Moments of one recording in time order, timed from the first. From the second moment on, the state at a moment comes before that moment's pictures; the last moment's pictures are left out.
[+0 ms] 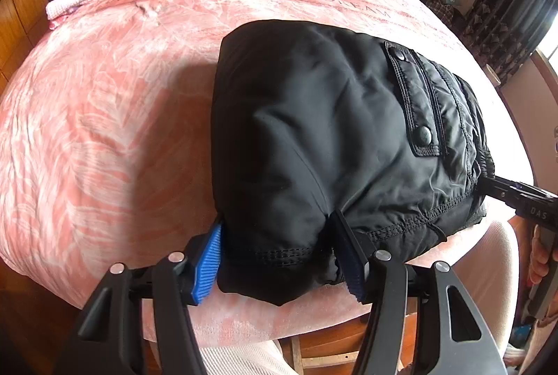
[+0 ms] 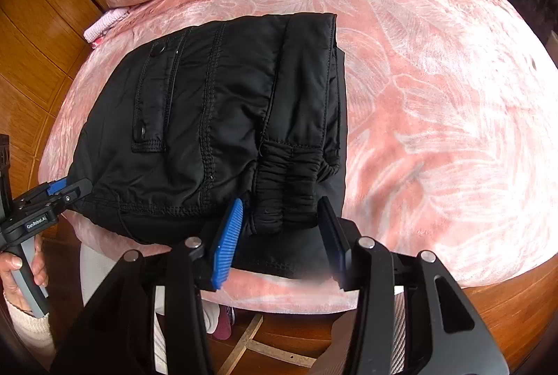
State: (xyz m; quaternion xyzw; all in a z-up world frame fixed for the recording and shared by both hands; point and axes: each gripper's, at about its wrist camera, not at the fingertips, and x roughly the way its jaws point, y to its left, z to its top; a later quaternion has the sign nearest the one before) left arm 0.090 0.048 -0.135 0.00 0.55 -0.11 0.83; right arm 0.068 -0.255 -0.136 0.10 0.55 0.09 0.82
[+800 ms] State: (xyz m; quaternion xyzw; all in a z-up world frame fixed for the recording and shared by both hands) left arm 0.133 0.067 -0.133 -0.02 0.55 -0.14 0.82; right arm 0.115 -0.284 -0.153 0.16 0.55 0.11 0.81
